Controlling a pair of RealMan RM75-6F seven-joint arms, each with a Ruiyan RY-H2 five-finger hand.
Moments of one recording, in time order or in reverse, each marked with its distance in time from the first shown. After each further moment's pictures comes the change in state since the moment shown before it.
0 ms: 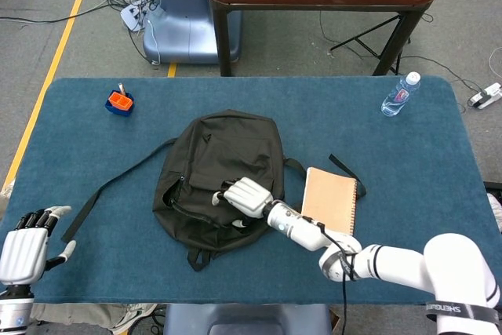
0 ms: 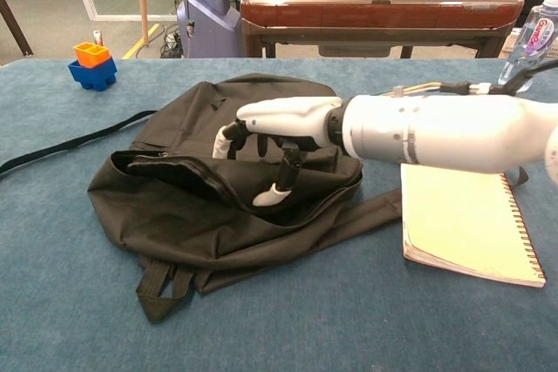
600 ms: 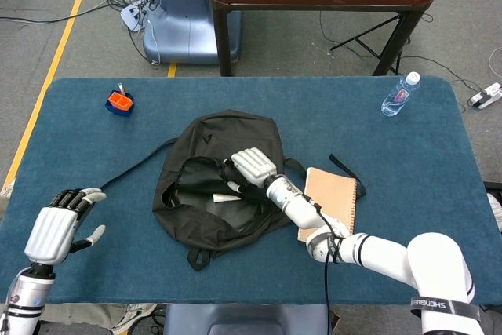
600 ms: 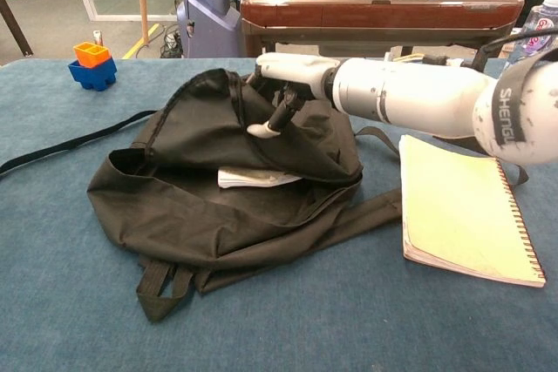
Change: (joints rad) left arm -0.134 0.012 -0.036 -0.003 0.147 -0.076 -0.135; right arm 0.045 -0.072 0.105 0.196 0.207 0.033 0.080
